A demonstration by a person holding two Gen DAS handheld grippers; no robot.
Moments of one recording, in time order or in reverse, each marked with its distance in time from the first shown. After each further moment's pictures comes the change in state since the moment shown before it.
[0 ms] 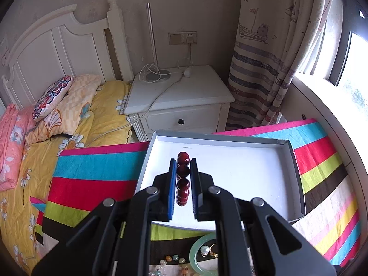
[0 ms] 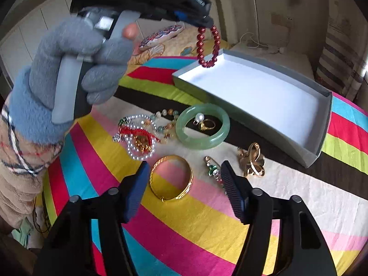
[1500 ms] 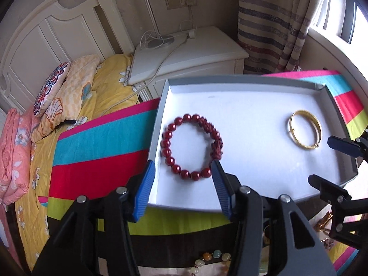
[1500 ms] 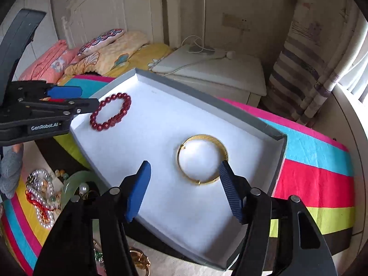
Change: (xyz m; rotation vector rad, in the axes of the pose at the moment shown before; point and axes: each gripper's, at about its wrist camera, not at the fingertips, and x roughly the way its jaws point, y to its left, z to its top) left arm 0.072 0.023 -0.050 0.130 0.206 0.085; right arm 0.049 -0.088 0.080 0.034 0.001 -0.325
